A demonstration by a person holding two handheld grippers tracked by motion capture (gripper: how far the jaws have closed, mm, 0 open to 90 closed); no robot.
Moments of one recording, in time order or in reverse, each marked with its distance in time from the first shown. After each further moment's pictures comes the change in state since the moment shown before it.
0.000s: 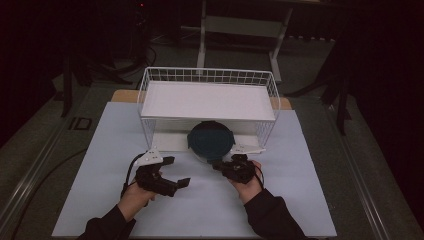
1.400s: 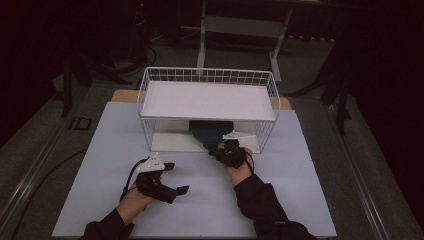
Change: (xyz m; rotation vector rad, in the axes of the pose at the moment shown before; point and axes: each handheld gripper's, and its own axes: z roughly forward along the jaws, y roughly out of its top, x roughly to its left) left arm 0.001 -0.015 0.004 0.049 -0.005 0.041; right arm -0.026 0.026 0.041 -0.006 -0.065 0.019
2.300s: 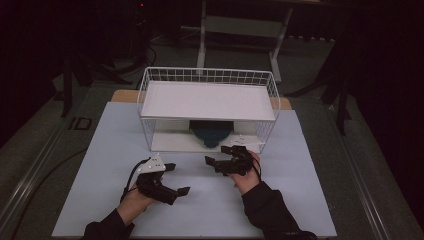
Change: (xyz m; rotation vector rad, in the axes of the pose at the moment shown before) left arm -0.005 0.002 0.000 0.000 -0.020 0.012; right arm 0.010 -0.012 -0.034 -0.081 0.074 -0.009
